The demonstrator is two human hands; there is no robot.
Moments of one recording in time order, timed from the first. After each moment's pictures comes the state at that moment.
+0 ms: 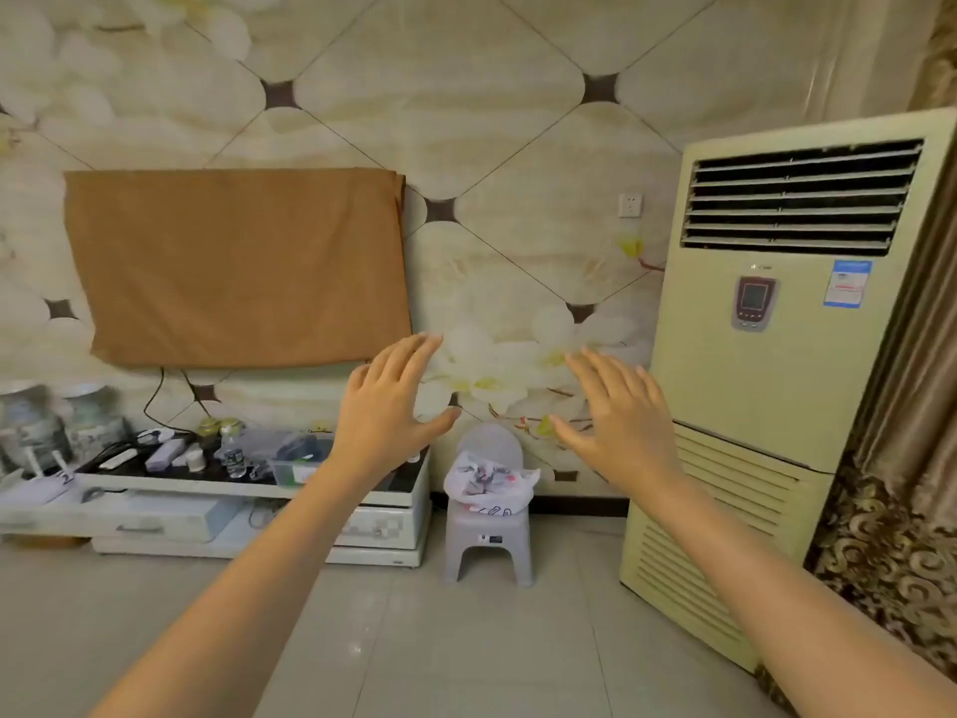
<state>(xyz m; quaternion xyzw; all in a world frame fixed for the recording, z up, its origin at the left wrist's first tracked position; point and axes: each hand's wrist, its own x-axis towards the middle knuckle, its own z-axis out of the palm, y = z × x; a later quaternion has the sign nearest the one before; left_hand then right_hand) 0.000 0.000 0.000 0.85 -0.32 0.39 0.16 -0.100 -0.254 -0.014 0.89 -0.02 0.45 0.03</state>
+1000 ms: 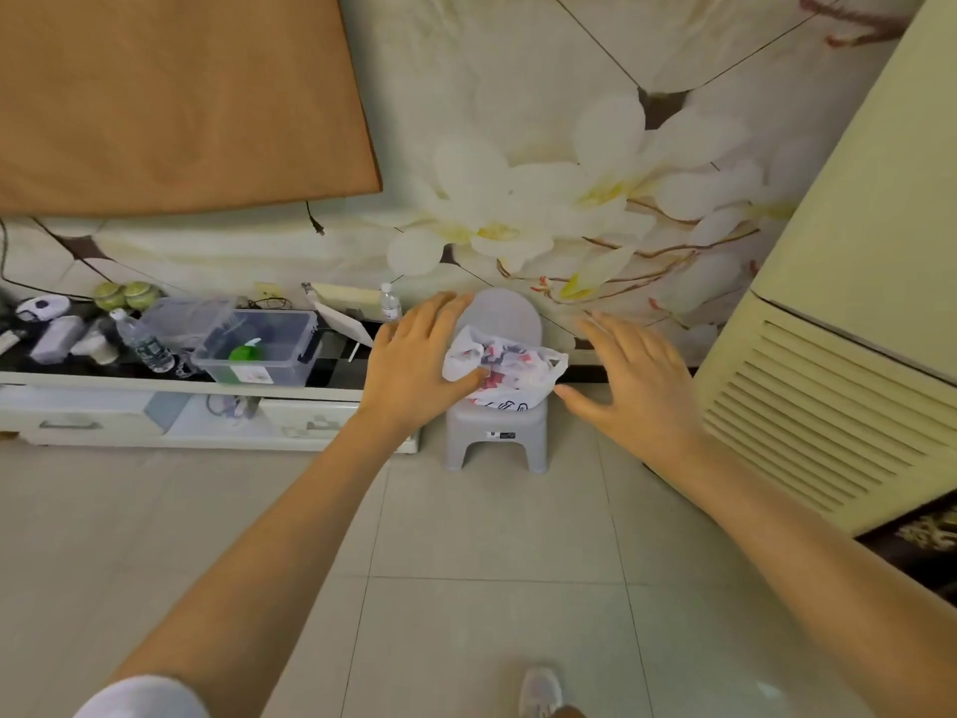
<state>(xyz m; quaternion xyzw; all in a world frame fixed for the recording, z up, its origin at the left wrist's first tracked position) 0.436 -0.137 -0.173 0.91 -0.33 0.20 0.15 0.313 -0.363 -0.169 0.97 -0.03 0.25 -0.02</state>
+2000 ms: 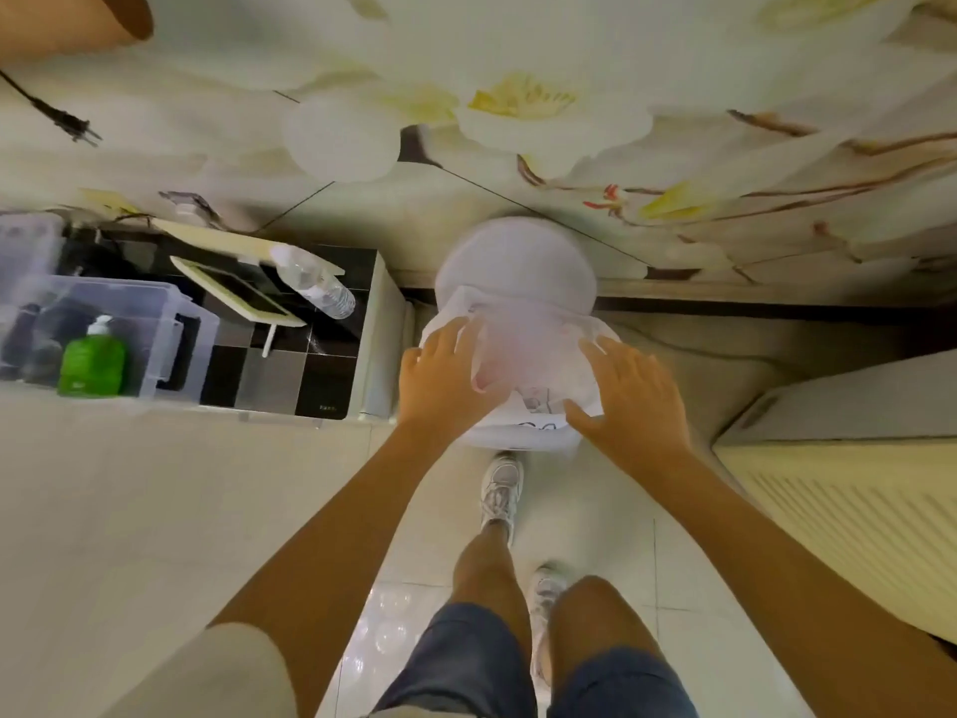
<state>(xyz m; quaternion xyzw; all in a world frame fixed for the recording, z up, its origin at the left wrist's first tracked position) 0.881 -0.376 -0.484 0.97 -0.20 -0.12 0.12 0.780 -0.573 -0.466 0.99 -0.08 -0.04 -0.12</state>
